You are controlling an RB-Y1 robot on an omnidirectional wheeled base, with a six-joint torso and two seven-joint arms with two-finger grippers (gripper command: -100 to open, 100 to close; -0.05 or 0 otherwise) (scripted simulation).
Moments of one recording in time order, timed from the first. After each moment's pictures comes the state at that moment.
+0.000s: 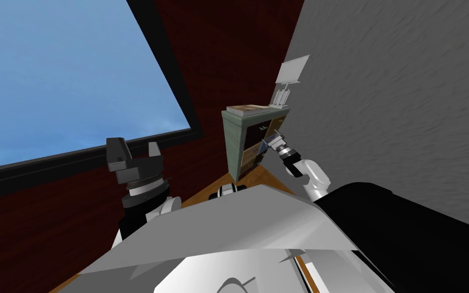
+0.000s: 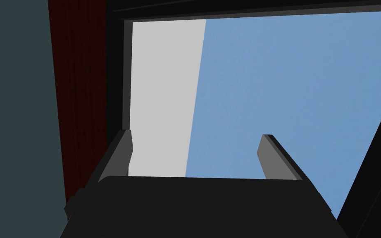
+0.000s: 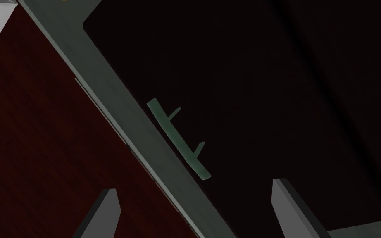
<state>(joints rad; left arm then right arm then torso) 0.52 0.04 -0.03 -2.39 -0.05 -0.54 -0.04 0.44 -0.50 -0.43 -2.12 0.84 -0.39 0.95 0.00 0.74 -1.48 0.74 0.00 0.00</state>
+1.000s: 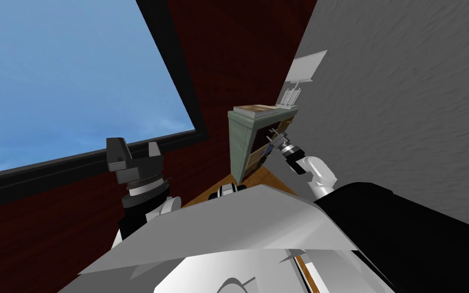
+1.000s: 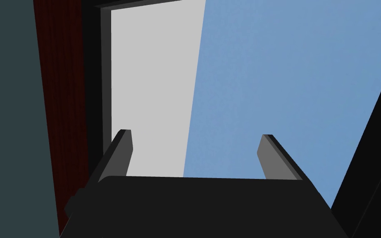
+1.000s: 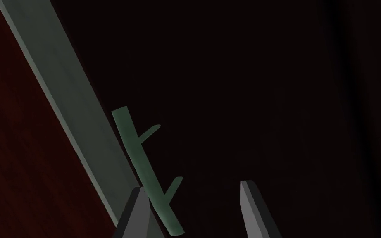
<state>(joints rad) 0.52 0.04 -0.03 -2.39 -0.05 -0.54 -0.04 0.43 -0.58 -0.47 -2.10 0.91 -0.37 1.03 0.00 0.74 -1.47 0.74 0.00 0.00</state>
